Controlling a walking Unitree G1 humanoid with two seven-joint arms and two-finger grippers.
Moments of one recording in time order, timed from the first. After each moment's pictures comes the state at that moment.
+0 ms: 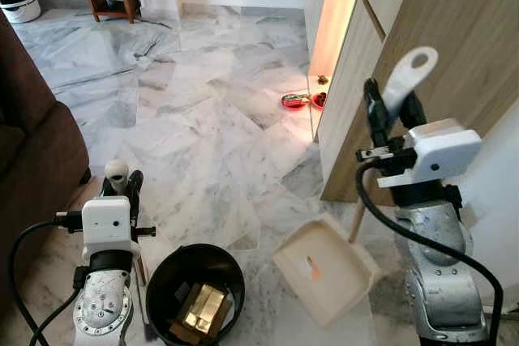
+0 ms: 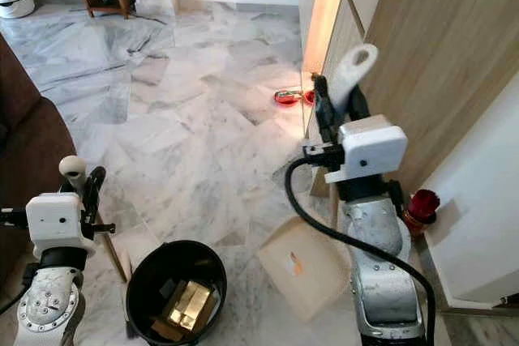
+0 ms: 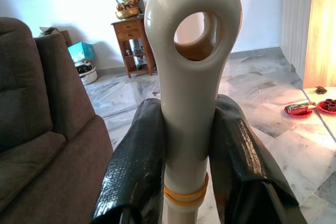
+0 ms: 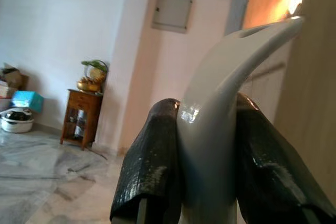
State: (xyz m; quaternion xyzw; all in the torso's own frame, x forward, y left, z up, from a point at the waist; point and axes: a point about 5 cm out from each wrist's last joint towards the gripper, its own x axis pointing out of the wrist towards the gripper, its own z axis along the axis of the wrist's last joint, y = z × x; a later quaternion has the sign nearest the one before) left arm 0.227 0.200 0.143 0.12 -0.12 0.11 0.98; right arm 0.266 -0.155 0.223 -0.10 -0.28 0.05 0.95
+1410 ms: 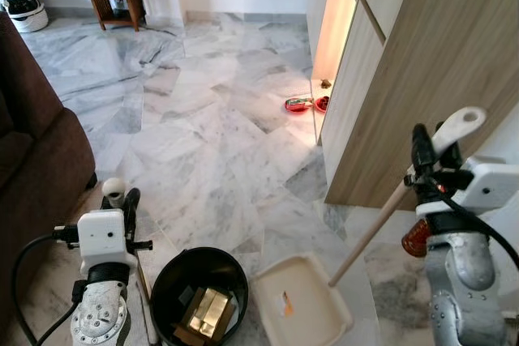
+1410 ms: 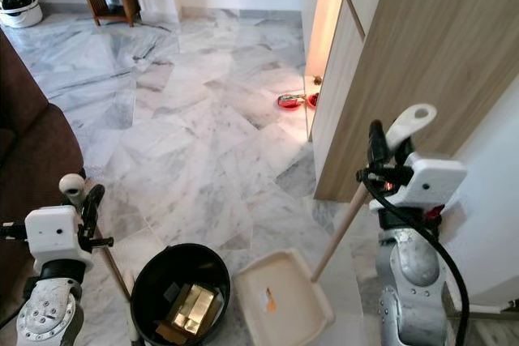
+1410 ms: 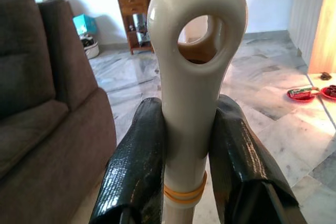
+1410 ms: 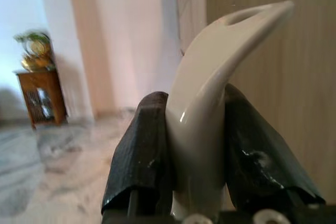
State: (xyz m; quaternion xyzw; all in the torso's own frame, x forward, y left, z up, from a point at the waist) left arm 0.222 0.210 0.116 0.08 -0.07 0.12 0.99; right arm 0.266 -0.217 0.158 0.01 -0.15 -0.04 0.99
